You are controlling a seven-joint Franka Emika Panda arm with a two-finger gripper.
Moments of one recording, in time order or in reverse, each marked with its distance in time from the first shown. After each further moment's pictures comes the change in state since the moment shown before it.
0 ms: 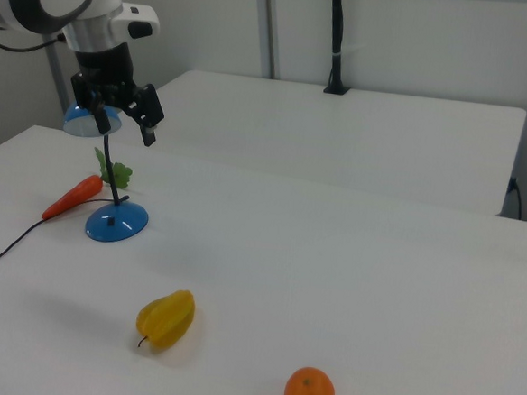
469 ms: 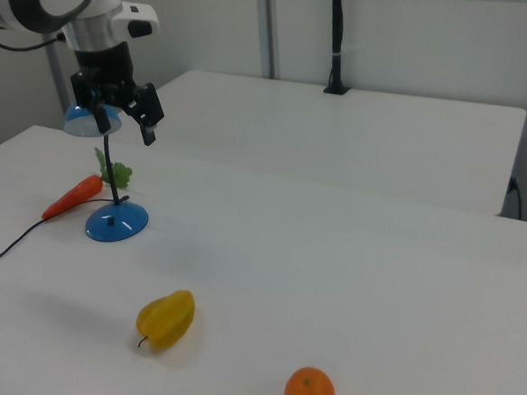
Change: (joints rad) arm 0.000 0.000 0.000 0.003 0.000 0.000 -0.001
